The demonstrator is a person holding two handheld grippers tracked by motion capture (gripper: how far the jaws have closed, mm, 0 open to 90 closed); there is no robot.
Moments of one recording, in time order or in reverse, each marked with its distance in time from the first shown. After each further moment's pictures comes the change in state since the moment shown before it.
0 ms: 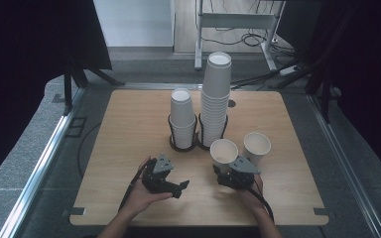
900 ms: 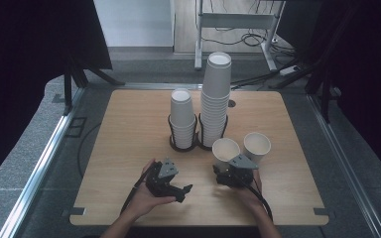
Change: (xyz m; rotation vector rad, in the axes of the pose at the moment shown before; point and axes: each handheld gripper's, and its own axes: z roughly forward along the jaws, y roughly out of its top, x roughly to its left) left arm -0.012 -0.001 0.005 0.016 0.000 0.051; right arm -0.001 0.001 0.006 0.092 -0.010 0.060
